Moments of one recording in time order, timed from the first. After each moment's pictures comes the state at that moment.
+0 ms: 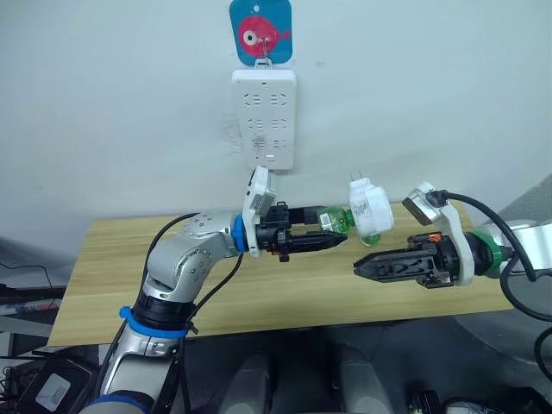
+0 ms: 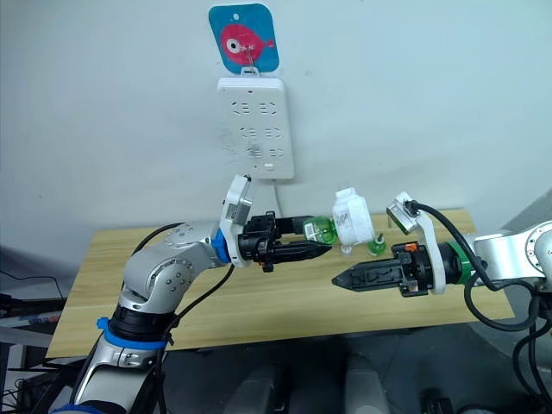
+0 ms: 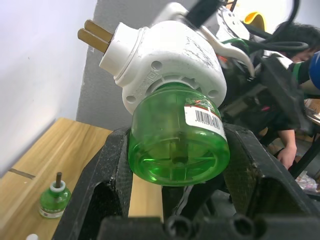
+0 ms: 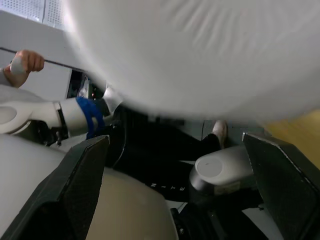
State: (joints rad) left arm -0.56 0.37 -0.12 -0.19 -0.68 0.67 -1.04; right arm -0.56 -1.05 0.07 -0.14 1.94 1.39 0.35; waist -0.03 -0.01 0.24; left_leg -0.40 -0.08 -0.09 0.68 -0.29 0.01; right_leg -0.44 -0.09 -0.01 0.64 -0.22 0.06
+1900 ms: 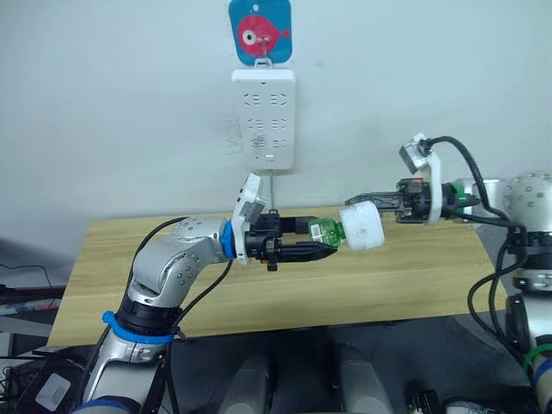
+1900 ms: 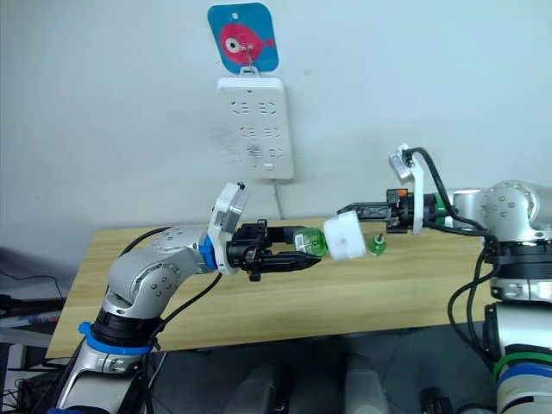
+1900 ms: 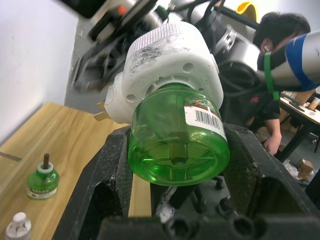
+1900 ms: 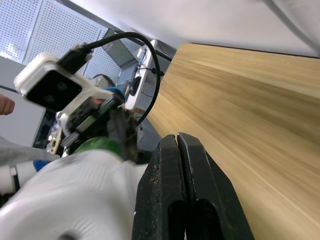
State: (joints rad) left arm -0.53 0.45 -0.11 -0.24 -0.73 0.72 -1.08; right arm -0.84 -0.66 -0.07 0.17 1.05 1.46 0.79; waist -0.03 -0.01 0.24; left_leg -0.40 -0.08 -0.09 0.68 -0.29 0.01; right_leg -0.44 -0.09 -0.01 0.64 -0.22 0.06
